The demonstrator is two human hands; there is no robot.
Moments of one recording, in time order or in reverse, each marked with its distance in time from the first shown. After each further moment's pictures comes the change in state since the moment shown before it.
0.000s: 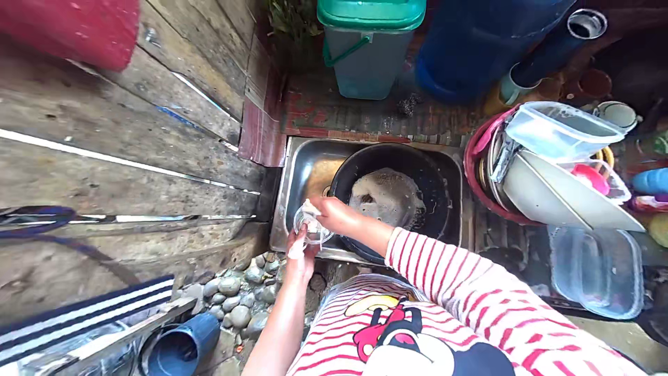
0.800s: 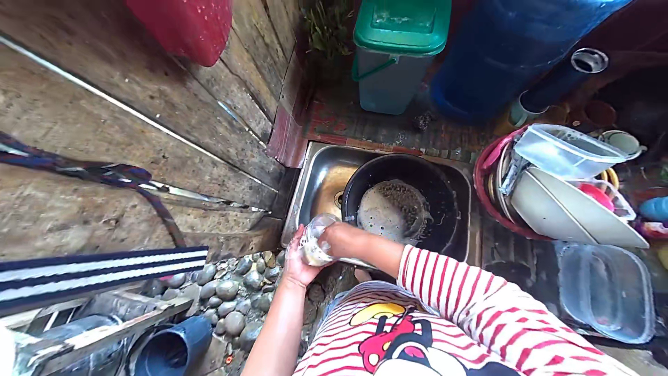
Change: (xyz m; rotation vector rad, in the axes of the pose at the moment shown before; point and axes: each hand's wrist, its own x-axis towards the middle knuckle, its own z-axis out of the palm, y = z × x) left_hand -0.022 0.026 -0.029 -0.286 -0.386 -0.239; right_hand -0.024 -0.025 0.036 -0.362 -0.358 -0.050
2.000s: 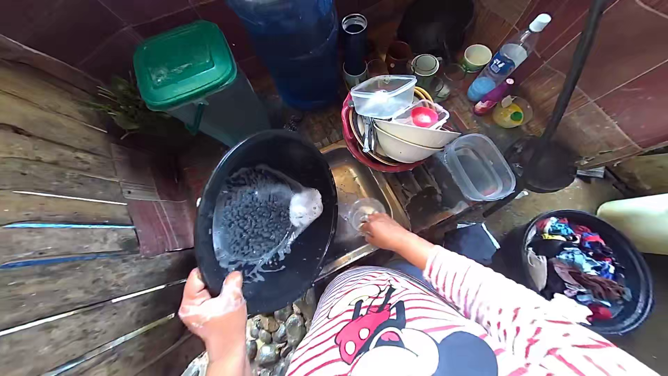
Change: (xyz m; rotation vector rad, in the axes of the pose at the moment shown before) left_hand -0.050 0.004 0.146 1.238 0.063 1.183; right_hand -0.240 0.135 0.078 0.155 0.506 0.654
